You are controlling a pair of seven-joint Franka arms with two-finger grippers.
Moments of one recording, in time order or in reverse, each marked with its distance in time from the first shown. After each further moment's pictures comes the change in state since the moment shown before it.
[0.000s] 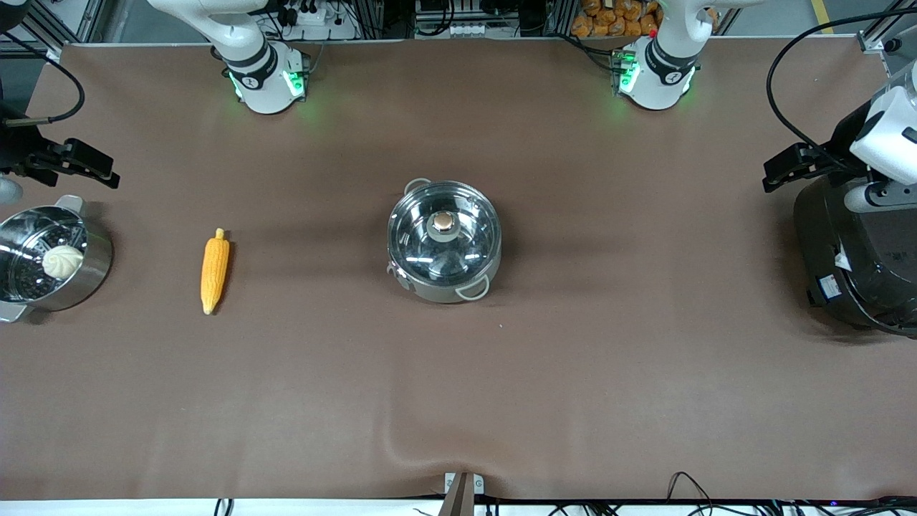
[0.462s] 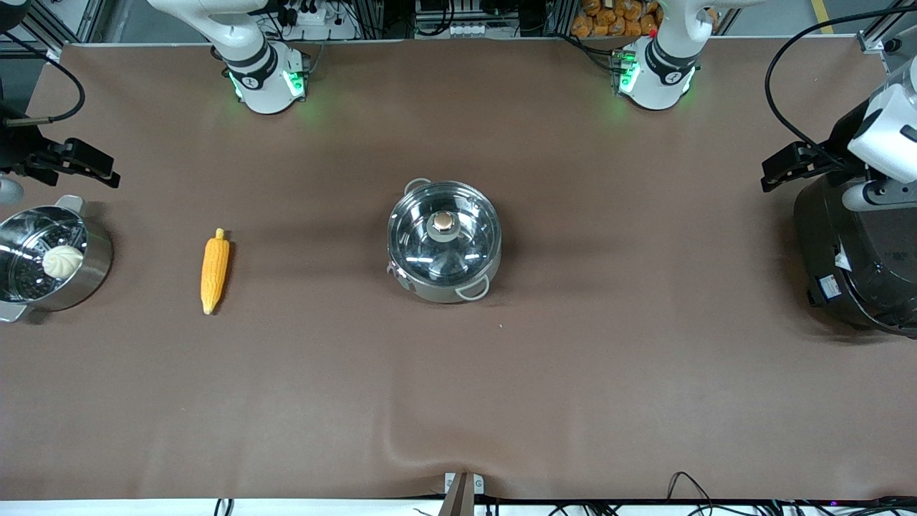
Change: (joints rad) left arm -0.012 0.001 -0.007 0.017 -0.001 0.001 0.000; right arm 0.000 0.000 0.000 0.000 0.000 -0.002 0.000
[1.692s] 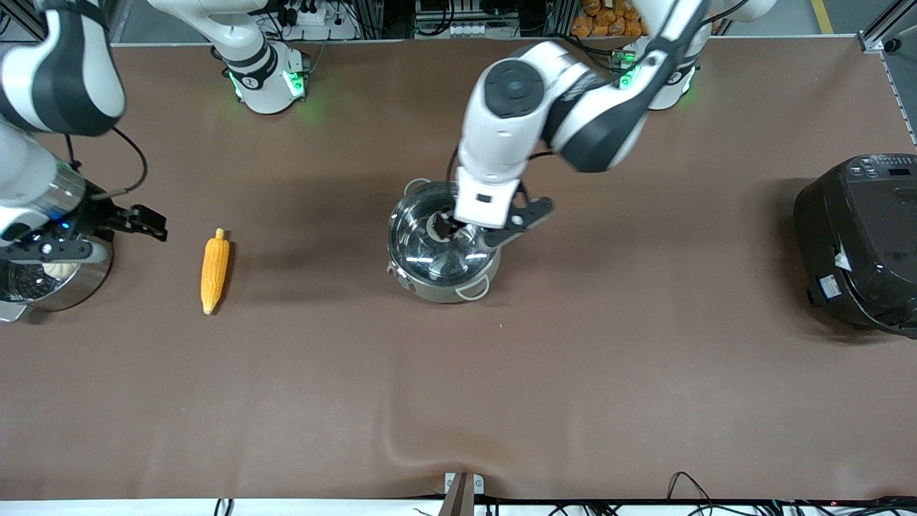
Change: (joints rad) left arm -0.611 0.495 -0.089 0.166 -0.031 0.474 -1.254; right arm -0.003 0.071 -0.005 -0.333 -0.032 0.460 -0.081
